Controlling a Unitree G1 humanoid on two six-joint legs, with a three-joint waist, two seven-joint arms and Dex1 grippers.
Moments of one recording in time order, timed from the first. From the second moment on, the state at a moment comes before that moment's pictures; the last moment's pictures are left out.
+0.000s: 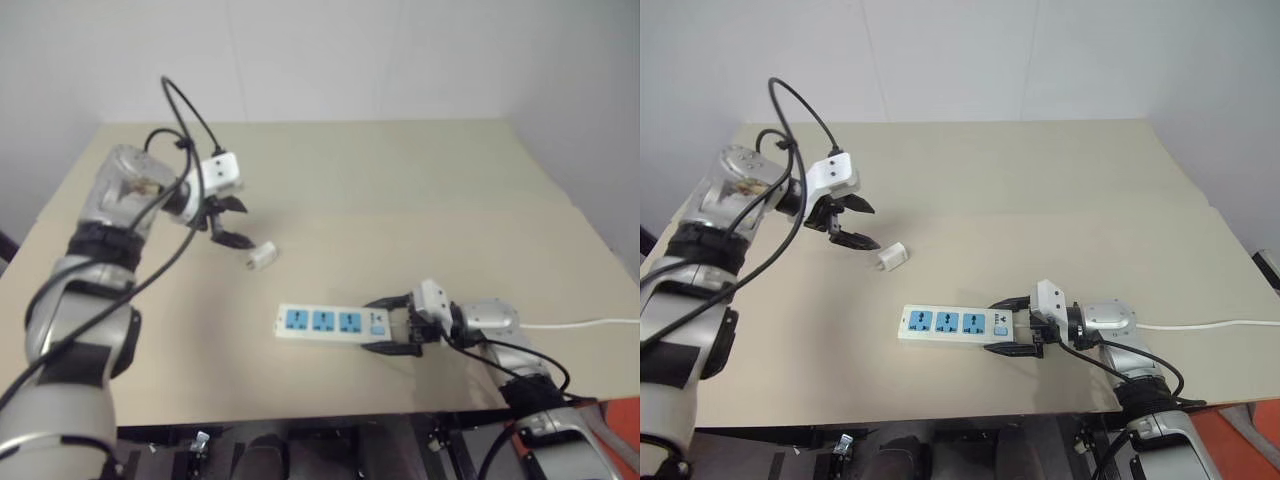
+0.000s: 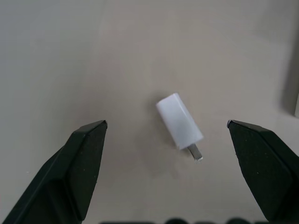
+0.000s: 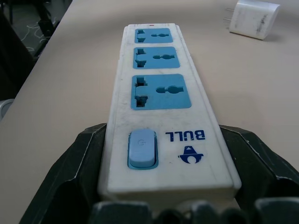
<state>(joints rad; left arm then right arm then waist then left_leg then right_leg) -1.25 0.65 -0.36 0.85 0.14 0.36 -1.40 -0.37 -0.51 0.15 0.33 0.28 -0.15 1.36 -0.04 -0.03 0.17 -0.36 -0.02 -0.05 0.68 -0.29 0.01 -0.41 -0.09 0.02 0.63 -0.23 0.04</state>
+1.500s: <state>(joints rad) -1.45 0.21 -0.53 1.31 0.41 0.72 -1.09 -0.26 -0.53 0.14 0.14 0.29 -0.05 1.22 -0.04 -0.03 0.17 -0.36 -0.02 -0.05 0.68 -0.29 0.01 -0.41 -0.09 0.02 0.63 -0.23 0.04</state>
